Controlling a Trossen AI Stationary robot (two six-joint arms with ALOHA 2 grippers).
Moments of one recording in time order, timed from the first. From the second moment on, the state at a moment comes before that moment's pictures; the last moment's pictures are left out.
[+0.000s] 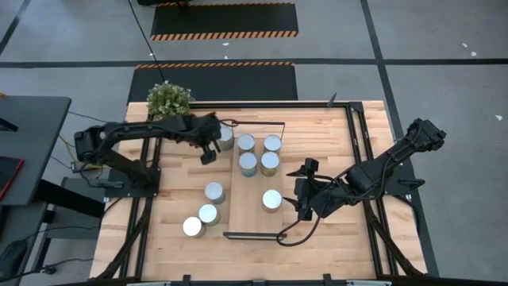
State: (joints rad) left arm 0.40 1.43 0.93 -0.71 -0.14 0.09; right arm 0.54 1.39 1.19 -0.66 0.69 0.35
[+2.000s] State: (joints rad) left arm 0.51 1.22 0.74 -0.30 -0.02 0.23; right arm 0.52 1.39 1.19 -0.65 0.69 0.34
